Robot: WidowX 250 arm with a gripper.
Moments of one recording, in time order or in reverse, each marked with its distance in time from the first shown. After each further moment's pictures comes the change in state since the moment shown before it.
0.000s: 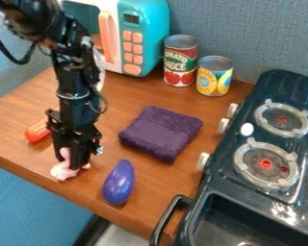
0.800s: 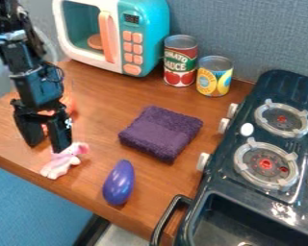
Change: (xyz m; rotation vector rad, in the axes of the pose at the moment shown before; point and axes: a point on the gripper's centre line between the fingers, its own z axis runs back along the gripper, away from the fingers) arm -0.018 0.027 0.025 -0.220 -0.131 0.083
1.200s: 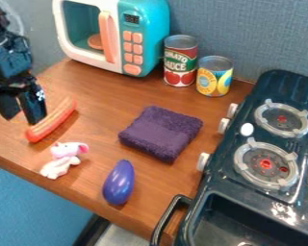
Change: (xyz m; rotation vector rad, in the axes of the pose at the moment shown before) arm 0.000 0.040 0.039 0.068 -0.138 0.047
